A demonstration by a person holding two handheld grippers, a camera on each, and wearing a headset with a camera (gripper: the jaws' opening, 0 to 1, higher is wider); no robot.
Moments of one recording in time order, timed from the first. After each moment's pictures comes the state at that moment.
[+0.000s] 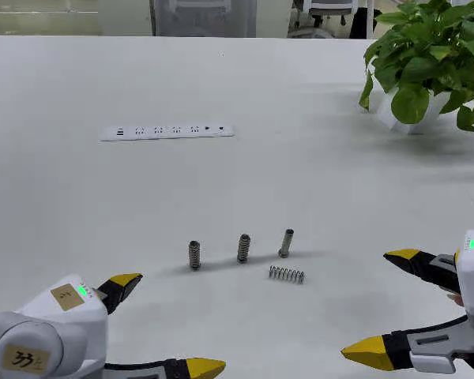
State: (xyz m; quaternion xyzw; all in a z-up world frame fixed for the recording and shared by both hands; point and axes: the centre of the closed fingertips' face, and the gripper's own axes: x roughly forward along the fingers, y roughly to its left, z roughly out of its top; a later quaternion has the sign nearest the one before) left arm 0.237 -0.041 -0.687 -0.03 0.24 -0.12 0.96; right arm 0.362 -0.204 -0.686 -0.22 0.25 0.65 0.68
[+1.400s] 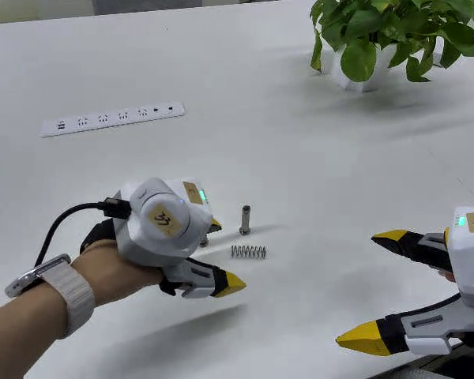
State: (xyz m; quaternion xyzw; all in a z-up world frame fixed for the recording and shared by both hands) left arm 0.362 -0.102 -0.714 0.17 0.34 -0.32 0.87; right arm 0.361 -0.246 -0.692 -0.19 0.27 0.64 0.70
